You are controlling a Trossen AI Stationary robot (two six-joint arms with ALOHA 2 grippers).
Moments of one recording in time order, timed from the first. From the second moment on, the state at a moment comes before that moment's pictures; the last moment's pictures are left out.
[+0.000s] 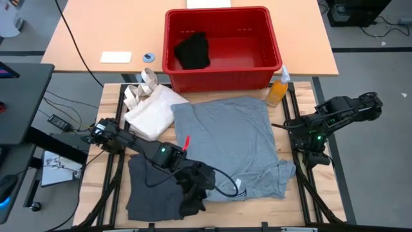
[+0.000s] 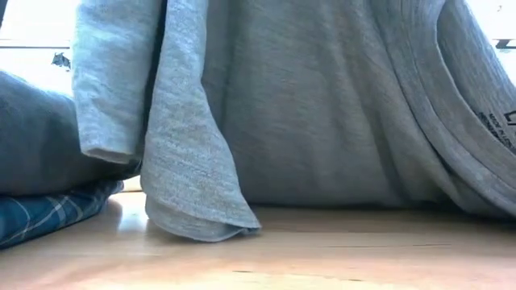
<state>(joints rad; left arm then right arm) -0.44 1.87 1.92 -0.80 0.35 -0.56 0.33 0.94 1.29 -1.50 -0.70 0.74</state>
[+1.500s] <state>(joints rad) -0.58 1.98 1.92 -0.74 0.03 -0.73 0.65 1.31 1.29 -1.05 -0.08 0.74</state>
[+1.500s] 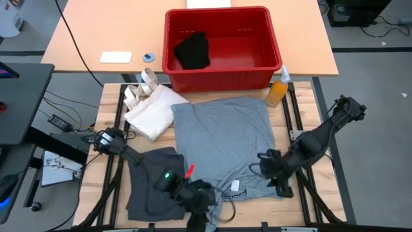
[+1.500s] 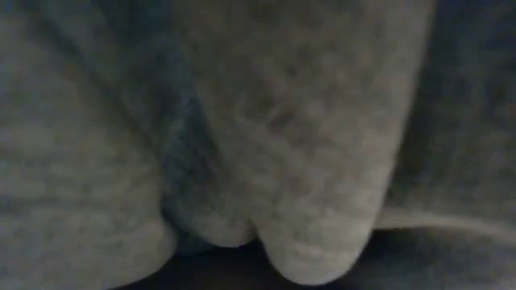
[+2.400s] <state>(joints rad) -0.70 1.96 1.50 -0.04 -0.22 -0.92 0.74 1.69 0.99 -0.56 0.04 1.01</state>
